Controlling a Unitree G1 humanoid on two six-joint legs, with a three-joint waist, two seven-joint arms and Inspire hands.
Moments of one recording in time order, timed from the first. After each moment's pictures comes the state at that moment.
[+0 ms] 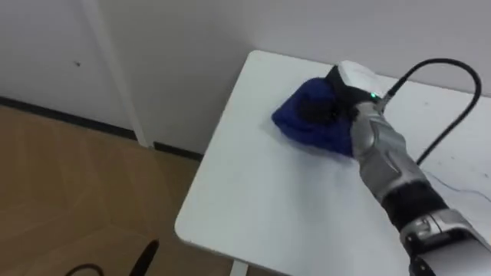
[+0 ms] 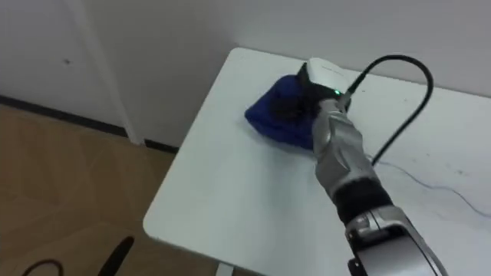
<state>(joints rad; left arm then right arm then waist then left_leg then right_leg) -0.04 0.26 0.06 1.07 0.21 0.28 -0.06 -0.56 -0.31 0.12 0.93 -0.56 0.19 -0.10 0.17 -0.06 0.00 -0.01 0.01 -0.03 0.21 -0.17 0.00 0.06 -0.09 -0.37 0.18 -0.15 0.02</state>
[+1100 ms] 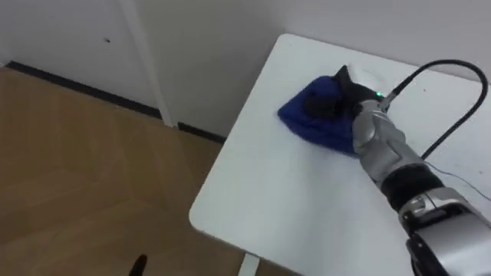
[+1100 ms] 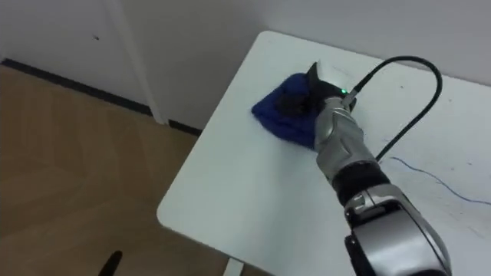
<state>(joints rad) 0.11 0.28 -0.04 1.09 0.08 0.24 0.10 -0.59 -0.34 0.27 0.98 -0.55 0.17 -0.19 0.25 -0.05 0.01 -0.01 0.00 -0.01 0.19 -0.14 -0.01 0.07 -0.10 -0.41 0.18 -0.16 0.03</state>
